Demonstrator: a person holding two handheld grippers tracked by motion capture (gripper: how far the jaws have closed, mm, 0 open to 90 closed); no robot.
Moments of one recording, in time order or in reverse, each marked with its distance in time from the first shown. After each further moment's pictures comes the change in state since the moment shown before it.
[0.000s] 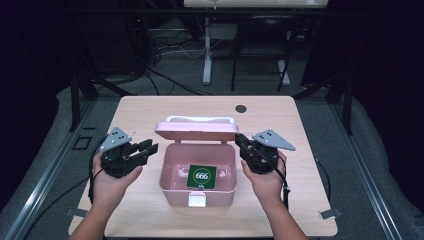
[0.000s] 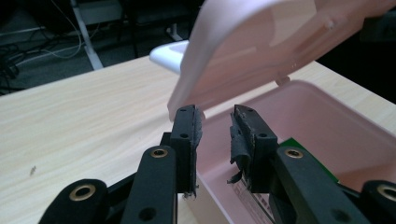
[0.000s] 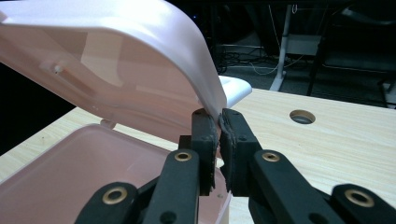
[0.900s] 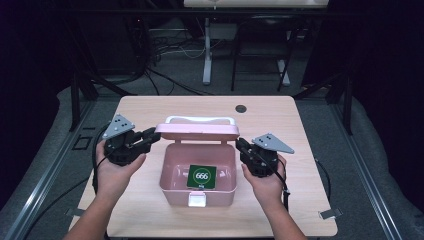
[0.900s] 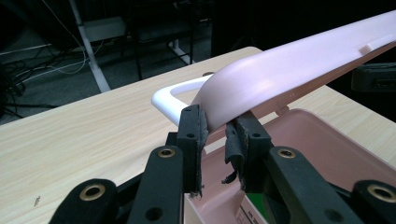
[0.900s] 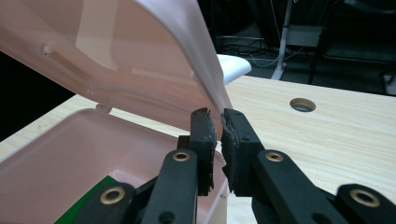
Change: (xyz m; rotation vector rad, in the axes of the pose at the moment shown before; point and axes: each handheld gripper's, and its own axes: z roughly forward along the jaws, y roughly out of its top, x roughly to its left) left arm -0.003 0.025 0.005 -0.039 0.005 0.013; right arm -0.003 -0.011 0.001 0.030 -0.002 0.001
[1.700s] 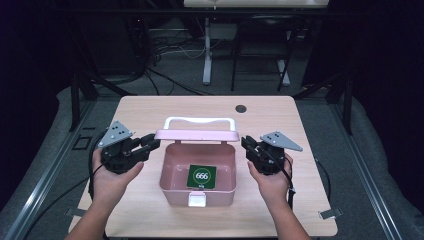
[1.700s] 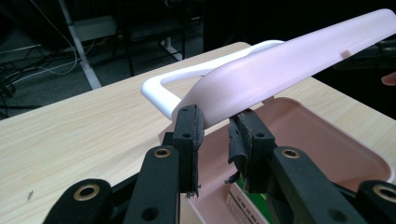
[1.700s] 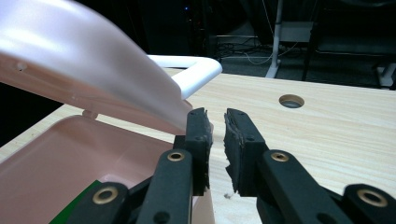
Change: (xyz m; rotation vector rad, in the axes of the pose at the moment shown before) left arm -0.008 -0.011 -0.014 0.006 -0.034 0.018; right arm -0.016 0.003 -0.004 0.000 -0.016 0.041
